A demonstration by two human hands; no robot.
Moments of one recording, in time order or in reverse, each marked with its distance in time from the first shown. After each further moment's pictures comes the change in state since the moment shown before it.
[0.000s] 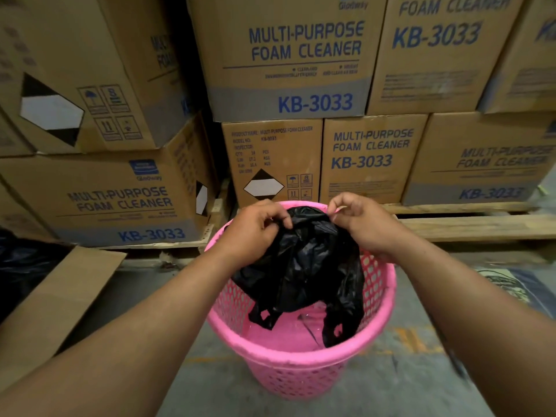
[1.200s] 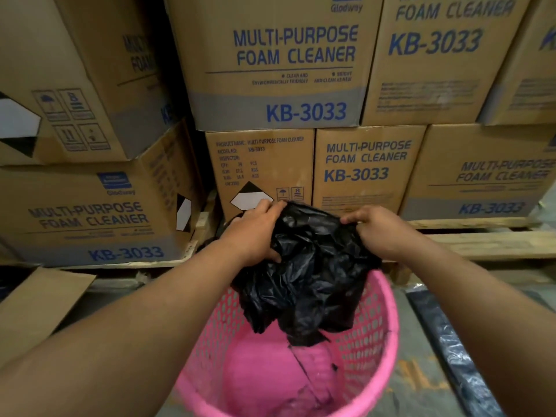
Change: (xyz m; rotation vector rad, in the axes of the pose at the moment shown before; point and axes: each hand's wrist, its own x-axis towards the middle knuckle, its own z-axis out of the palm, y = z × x) left_hand 0.082 -0.023 0.026 0.643 -0.290 -0.114; right_hand 0.040 0.011 -0.047 -0.588 0.072 0.135
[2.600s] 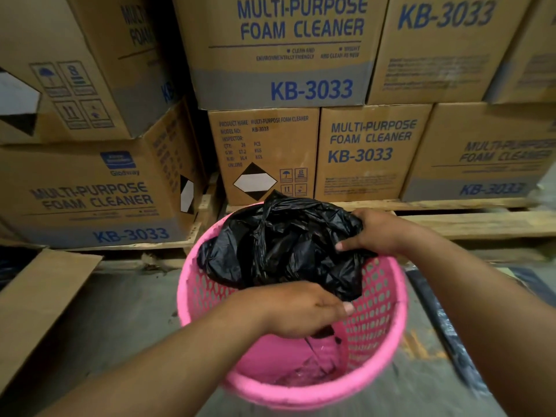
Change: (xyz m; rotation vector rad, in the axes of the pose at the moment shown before) left_hand -0.101 0.059 0.045 -0.457 -0.556 0.330; right_hand -0.011 0.004 0.023 -0.028 -0.219 0.082
